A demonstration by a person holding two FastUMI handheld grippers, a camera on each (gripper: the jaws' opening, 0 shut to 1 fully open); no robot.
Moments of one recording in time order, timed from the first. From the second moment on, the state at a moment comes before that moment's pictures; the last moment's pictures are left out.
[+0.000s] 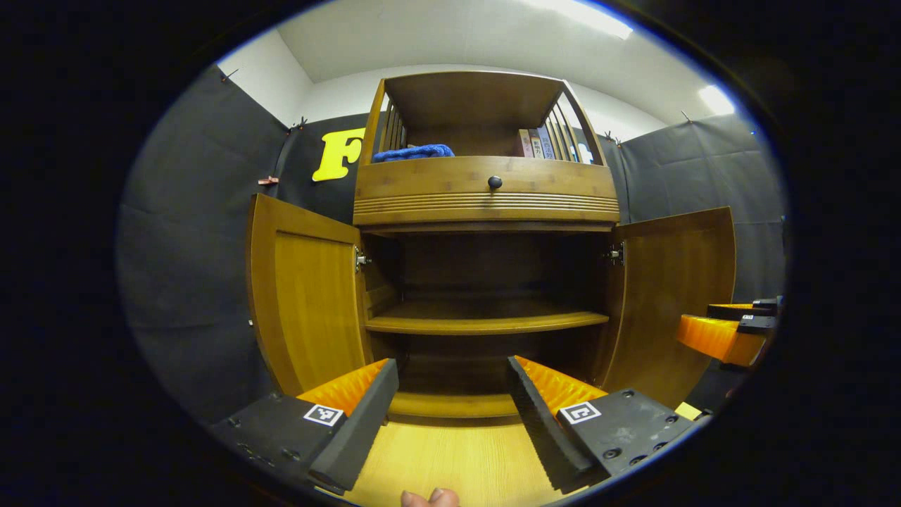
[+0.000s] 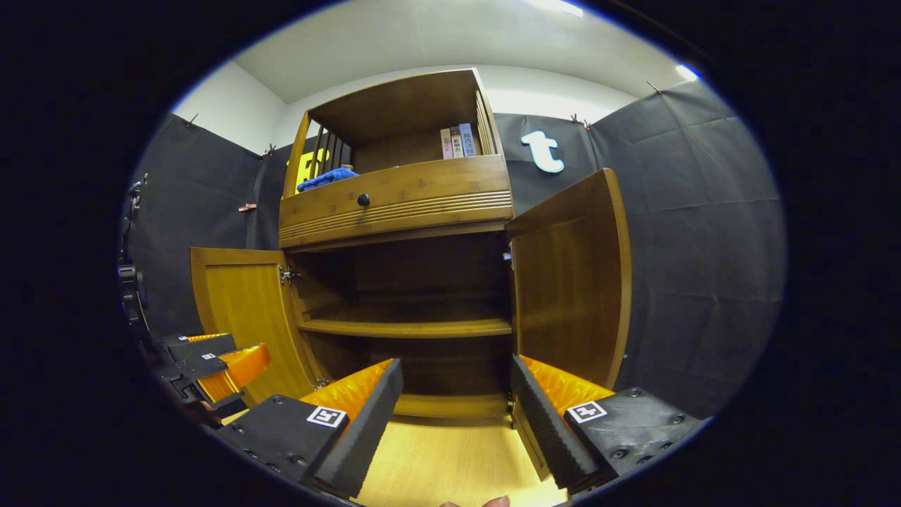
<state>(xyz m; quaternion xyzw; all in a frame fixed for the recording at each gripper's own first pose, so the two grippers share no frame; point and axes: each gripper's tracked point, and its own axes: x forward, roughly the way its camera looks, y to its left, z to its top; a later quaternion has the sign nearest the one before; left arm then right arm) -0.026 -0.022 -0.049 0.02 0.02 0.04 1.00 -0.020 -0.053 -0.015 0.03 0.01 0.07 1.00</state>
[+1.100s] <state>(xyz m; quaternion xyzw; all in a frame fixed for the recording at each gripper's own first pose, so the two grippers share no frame) -0.011 -0.043 -0.056 0.03 0.03 0.03 1.00 -0.016 -0.067 -0.018 0.02 0.02 0.09 1.00</state>
